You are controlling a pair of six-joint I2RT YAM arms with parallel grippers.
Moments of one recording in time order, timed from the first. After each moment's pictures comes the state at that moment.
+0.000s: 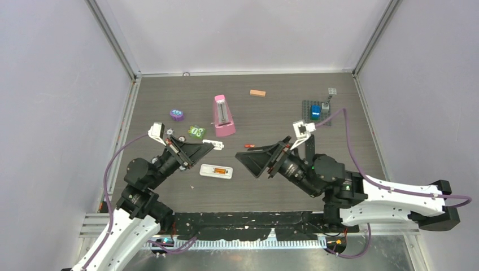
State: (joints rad) left arm -0.52 0.40 0.50 0.08 0.31 -1.30; right arm 1.42 0.79 0.88 0.07 0.54 0.78
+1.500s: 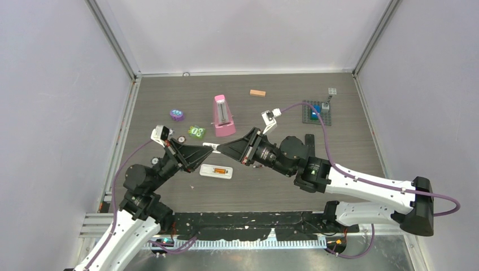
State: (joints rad) left arm -0.52 0.36 0.42 0.25 0.39 -1.63; right arm 1.17 1.08 0.90 0.24 0.12 1.15
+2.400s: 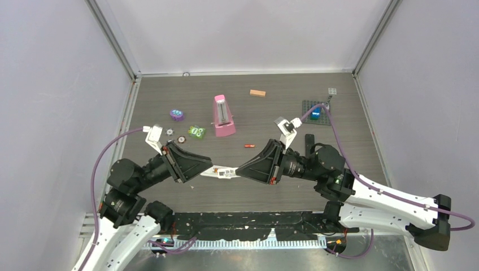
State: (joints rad) left arm -0.52 0.37 0.69 -0.18 0.56 -1.00; right arm 1.13 0.82 0.77 0.34 -0.28 0.91
